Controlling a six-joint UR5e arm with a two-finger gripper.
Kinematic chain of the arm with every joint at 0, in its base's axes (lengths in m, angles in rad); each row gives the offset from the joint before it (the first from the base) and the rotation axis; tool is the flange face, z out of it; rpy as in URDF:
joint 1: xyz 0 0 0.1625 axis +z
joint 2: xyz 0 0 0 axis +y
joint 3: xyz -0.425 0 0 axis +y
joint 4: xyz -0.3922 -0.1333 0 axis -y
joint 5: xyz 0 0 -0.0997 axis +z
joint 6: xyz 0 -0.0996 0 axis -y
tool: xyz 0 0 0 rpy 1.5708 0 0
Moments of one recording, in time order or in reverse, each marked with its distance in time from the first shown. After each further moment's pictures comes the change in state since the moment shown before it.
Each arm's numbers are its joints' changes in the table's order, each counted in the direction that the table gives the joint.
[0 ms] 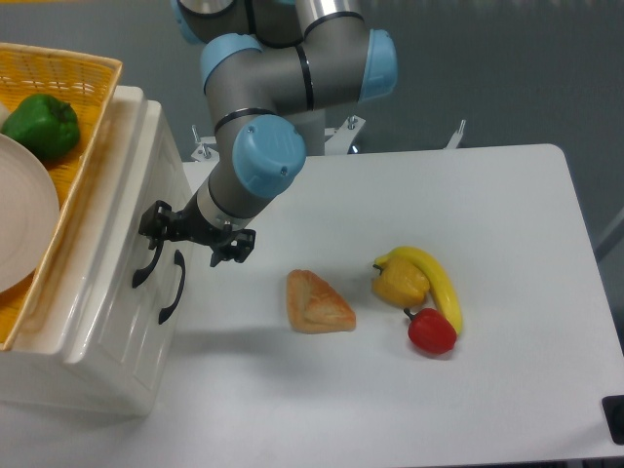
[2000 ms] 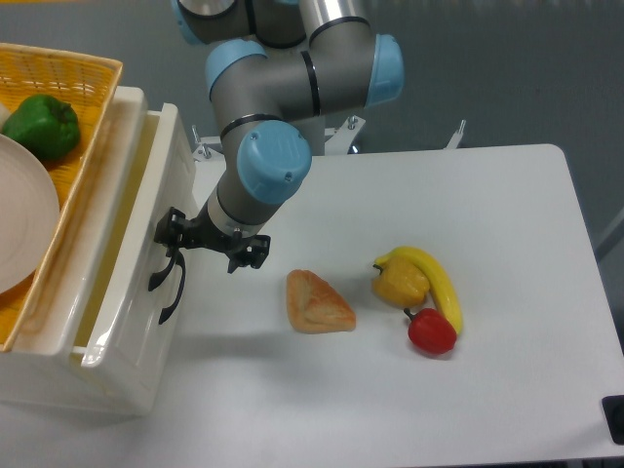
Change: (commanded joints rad) arm 0.017 0.020 -0.037 0.002 -0.080 0.025
